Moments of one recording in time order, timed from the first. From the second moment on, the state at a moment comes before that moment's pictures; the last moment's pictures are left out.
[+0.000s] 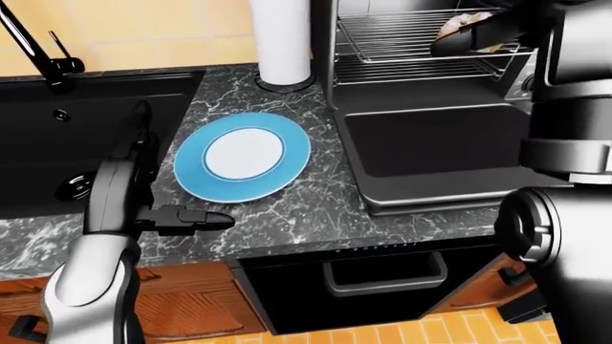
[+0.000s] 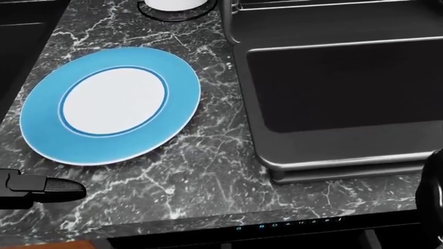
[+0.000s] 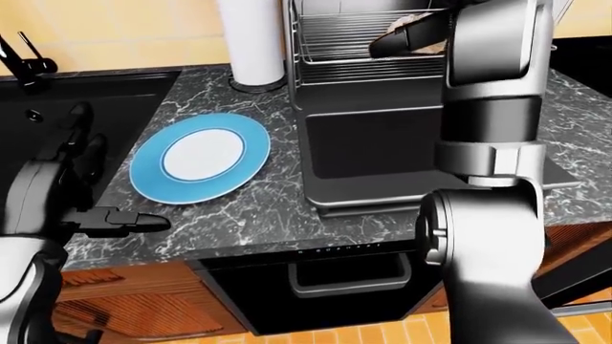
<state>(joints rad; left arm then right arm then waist) -0.25 0.24 0.29 -0.81 0.17 0.92 -0.28 -1.42 -0.49 -0.13 0.49 -0.48 1.03 0.33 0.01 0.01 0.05</state>
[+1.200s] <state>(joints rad) -0.21 0.24 0.33 -0.86 0.16 0.94 -0.30 -1.46 -0.50 -0.11 0.65 -0.45 0.90 0.24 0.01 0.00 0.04</state>
